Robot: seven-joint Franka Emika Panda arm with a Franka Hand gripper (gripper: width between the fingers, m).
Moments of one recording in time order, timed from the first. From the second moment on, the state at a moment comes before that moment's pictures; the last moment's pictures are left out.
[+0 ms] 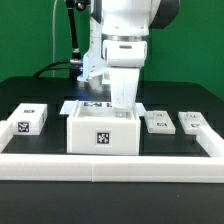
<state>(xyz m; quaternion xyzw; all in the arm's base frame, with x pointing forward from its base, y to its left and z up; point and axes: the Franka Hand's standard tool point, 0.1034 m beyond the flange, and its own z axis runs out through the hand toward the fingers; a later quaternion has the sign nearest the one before) 0.447 0.006 0.020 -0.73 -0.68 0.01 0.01</state>
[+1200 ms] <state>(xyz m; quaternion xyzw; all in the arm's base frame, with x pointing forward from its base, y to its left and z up) 0.506 0.051 0.020 -0.72 -0.69 -0.02 0.00</state>
